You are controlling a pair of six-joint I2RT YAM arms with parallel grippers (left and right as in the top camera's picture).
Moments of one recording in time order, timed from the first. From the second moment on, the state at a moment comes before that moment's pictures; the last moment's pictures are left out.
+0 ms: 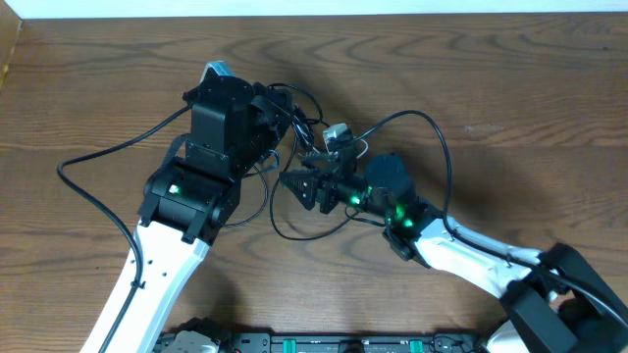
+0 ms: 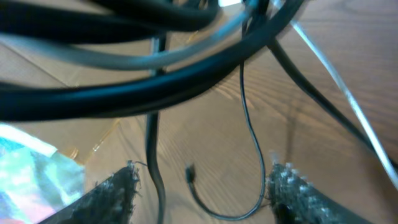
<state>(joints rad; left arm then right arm) -0.39 1.22 1.25 -0.53 0.02 -1.25 0.72 1.62 0.70 0.72 -0.40 0.62</state>
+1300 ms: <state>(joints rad) -0.45 1.23 1.25 -0.55 -0.32 -1.26 0.73 1.64 0.70 0.67 -0.44 0.62</state>
